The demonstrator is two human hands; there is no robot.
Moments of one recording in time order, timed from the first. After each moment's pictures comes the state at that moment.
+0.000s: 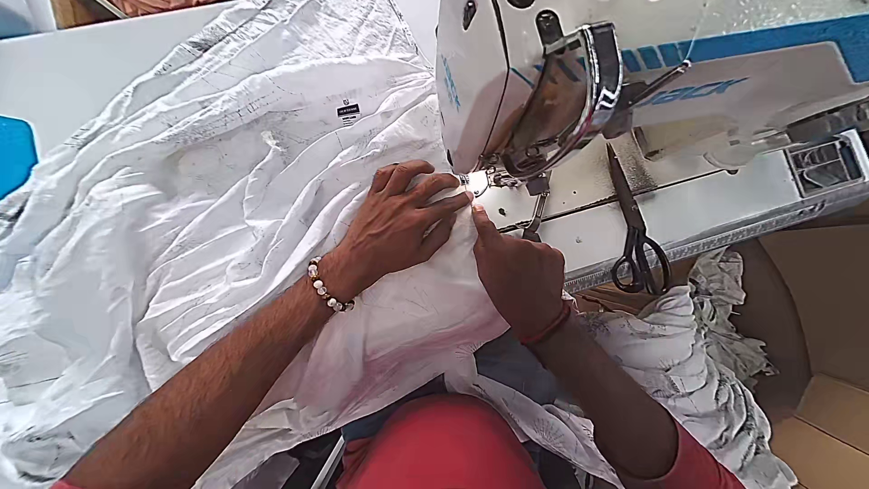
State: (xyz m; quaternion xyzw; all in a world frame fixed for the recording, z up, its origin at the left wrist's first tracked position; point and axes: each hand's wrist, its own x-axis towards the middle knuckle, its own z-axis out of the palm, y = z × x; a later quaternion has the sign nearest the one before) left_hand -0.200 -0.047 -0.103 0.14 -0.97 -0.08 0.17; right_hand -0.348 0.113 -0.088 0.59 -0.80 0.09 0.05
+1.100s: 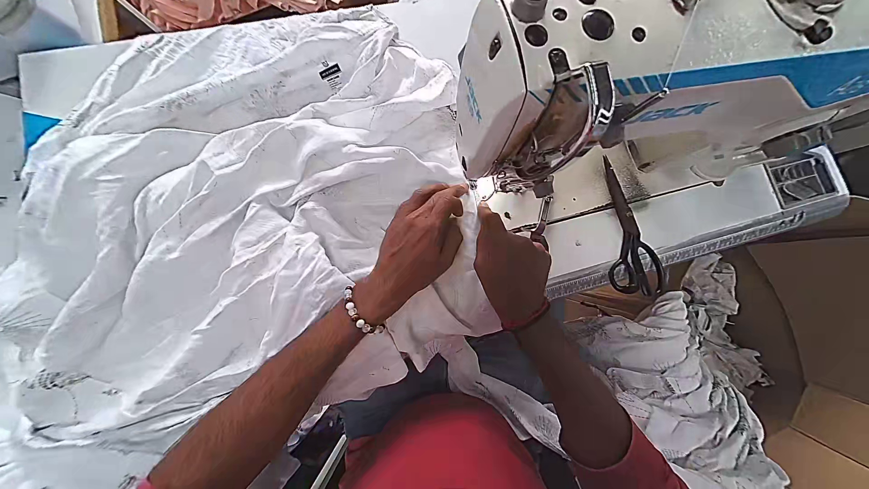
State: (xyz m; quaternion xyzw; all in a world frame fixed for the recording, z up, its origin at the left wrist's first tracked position) left_hand -0.203 -0.009 -0.091 0.26 -0.93 -0.20 0.19; right_hand -0.330 0.100 -0.097 0.52 -0.84 0.15 0.05
